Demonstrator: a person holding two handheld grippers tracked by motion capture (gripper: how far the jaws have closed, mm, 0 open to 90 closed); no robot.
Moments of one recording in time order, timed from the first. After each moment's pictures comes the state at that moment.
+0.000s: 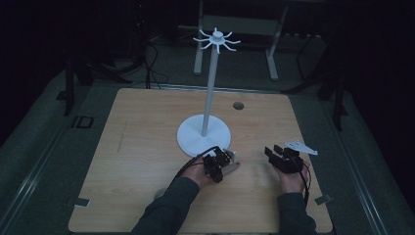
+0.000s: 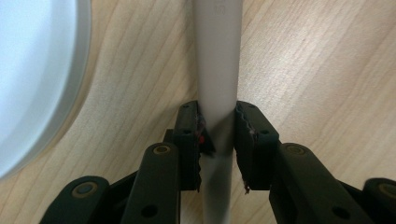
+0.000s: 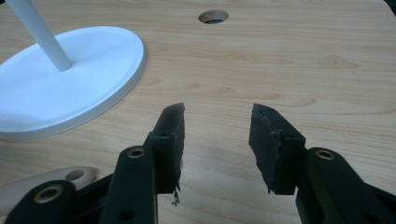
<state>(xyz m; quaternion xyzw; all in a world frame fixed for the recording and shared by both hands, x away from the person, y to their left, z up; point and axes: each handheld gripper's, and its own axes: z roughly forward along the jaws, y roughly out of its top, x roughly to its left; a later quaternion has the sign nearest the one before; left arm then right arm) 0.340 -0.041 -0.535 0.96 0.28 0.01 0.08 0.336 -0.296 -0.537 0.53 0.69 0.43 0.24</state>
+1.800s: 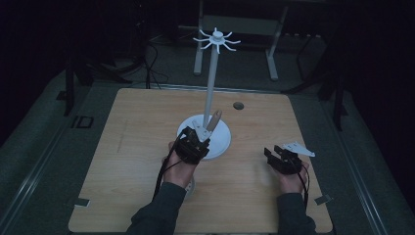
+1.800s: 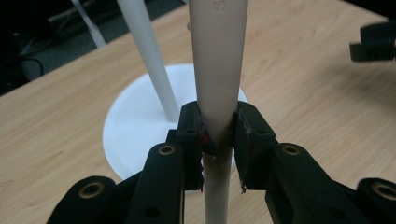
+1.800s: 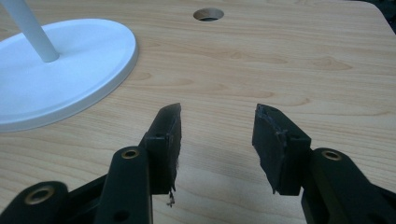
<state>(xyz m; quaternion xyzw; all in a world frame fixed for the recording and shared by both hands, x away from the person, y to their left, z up) 0.304 0.030 -0.433 0.80 0.41 0.27 0.35 0.337 -0.296 -0.547 0.52 0.70 0.42 0.26</state>
